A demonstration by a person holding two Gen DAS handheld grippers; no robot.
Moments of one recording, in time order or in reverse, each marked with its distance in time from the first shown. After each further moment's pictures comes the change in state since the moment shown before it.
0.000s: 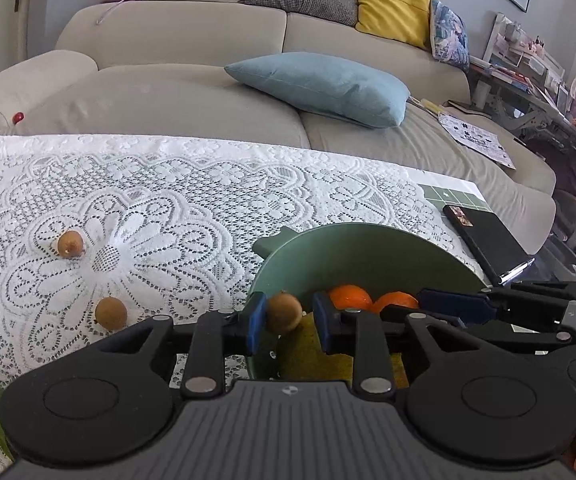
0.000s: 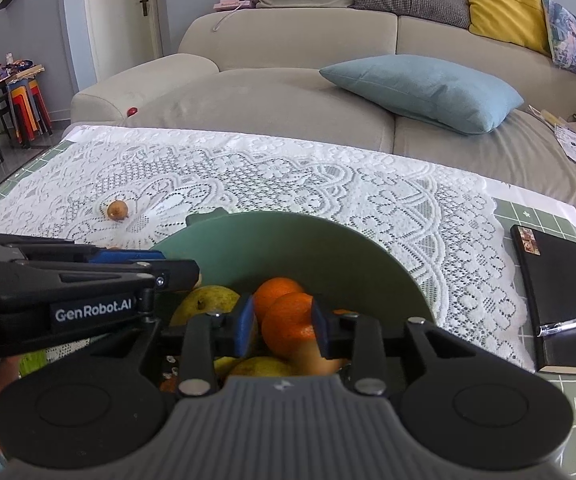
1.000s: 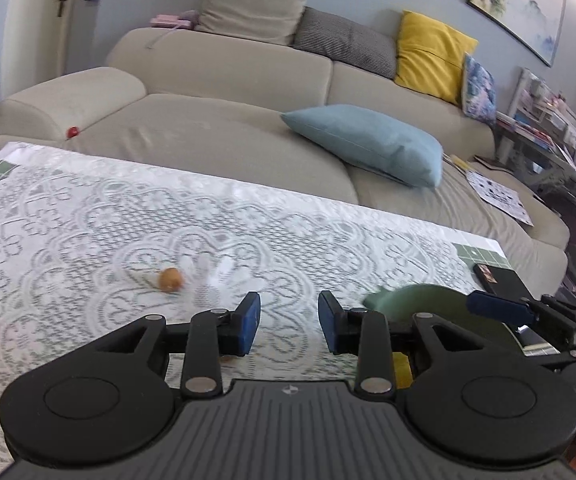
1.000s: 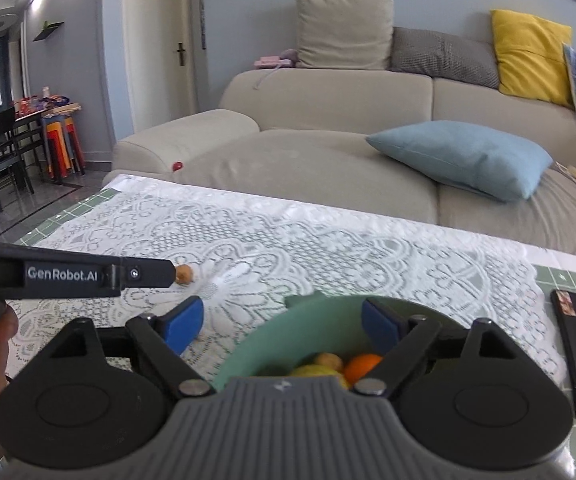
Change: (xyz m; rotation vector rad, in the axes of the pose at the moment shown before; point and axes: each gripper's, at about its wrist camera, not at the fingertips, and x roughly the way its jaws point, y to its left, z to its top) left arm -0.061 0.077 0.015 -0.094 -0.119 0.056; right arm -0.016 0.062 0.020 -0.048 -0.191 0.082
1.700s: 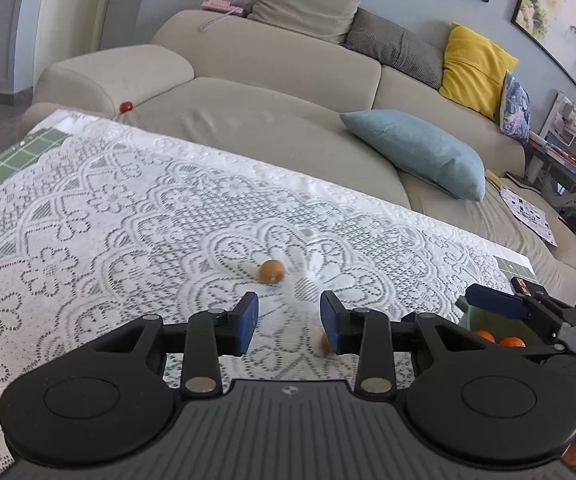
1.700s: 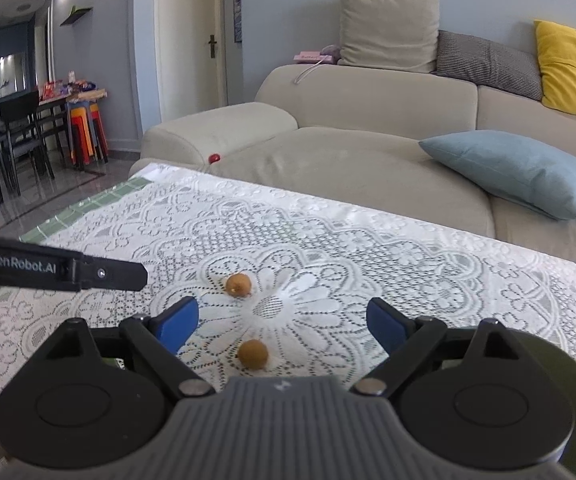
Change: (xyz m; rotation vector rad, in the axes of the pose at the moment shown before) left arm -0.010 0.097 0.002 -0.092 0.031 0.028; right arm 0.058 0.068 0.006 -0.066 0.010 0.056
